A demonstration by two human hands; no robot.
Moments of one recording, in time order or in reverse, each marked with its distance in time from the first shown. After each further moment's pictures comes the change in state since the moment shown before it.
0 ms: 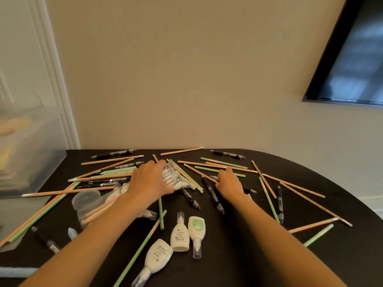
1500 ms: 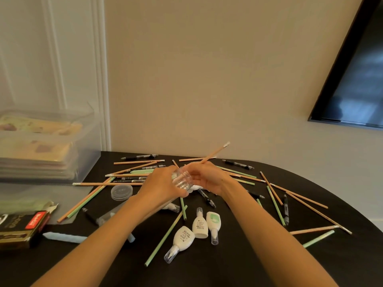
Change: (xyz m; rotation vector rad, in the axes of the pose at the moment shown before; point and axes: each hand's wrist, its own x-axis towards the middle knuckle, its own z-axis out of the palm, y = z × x) left_hand -0.056 -0.039 -0.028 -0.358 0.012 0.044; right_hand -0.089 -0.125 -0.064 1.215 -0.515 -0.146
